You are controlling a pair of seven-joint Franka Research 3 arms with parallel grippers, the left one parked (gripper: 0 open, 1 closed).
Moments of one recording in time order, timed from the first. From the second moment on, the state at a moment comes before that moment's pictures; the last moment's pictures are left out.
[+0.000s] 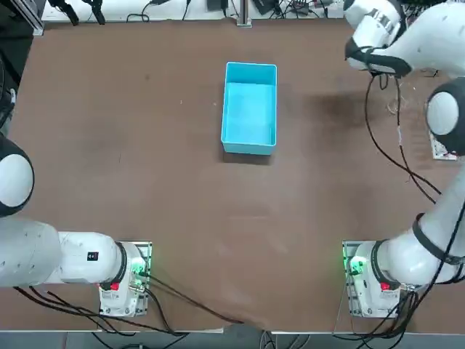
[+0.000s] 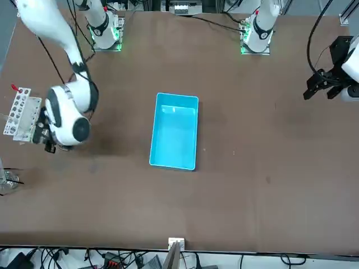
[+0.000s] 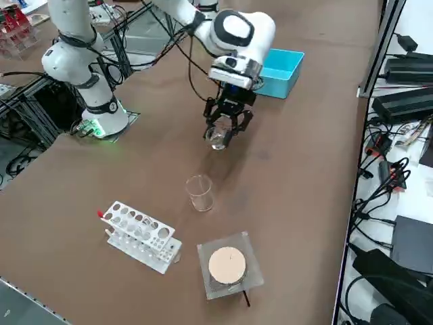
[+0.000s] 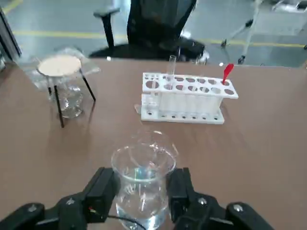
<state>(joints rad) 0.07 0.42 0.04 -1.80 -0.85 1.79 2.13</state>
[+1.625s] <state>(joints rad) -0.22 0.36 0.04 -1.86 -0.40 2.03 1.62</state>
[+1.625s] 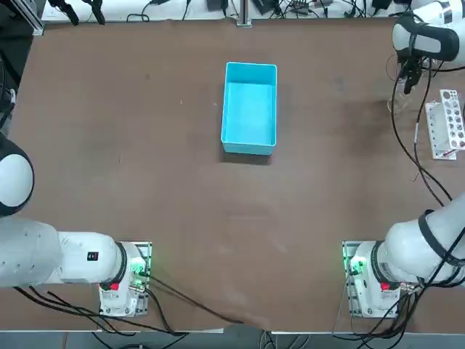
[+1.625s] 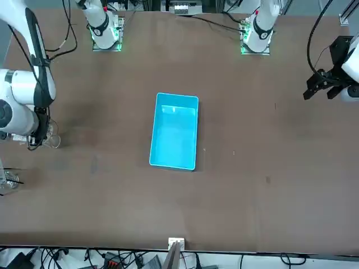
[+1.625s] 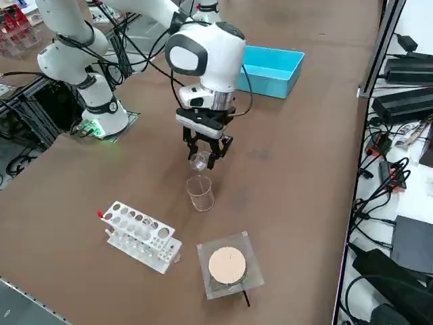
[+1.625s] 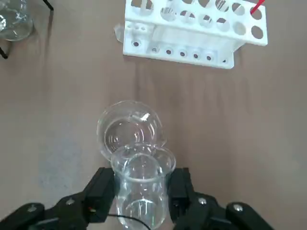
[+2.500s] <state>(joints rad) -0.28 0.36 0.04 -1.86 -0.24 2.07 1.49</state>
